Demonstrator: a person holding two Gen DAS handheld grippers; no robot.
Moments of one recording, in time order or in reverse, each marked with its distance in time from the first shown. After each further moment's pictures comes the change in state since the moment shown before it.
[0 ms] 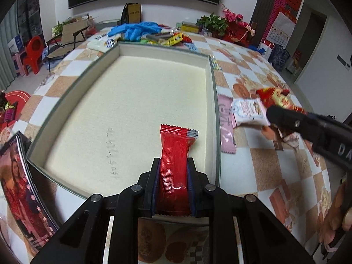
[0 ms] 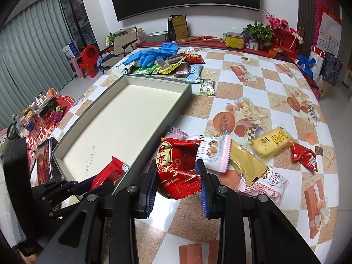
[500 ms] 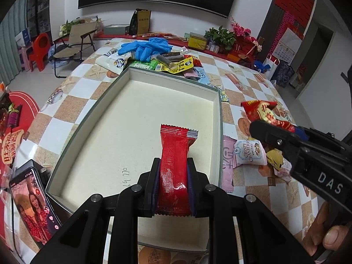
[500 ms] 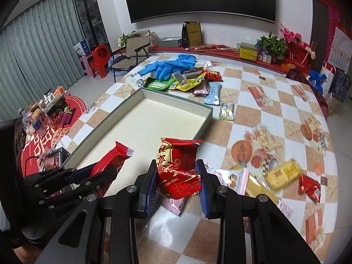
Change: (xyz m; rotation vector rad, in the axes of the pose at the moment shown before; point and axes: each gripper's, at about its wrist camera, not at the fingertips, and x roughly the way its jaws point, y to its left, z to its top) left arm -0.015 0.017 0.051 -0.075 -0.033 -0.002; right arm 0.004 0.029 0.045 -0.072 -0.030 0.043
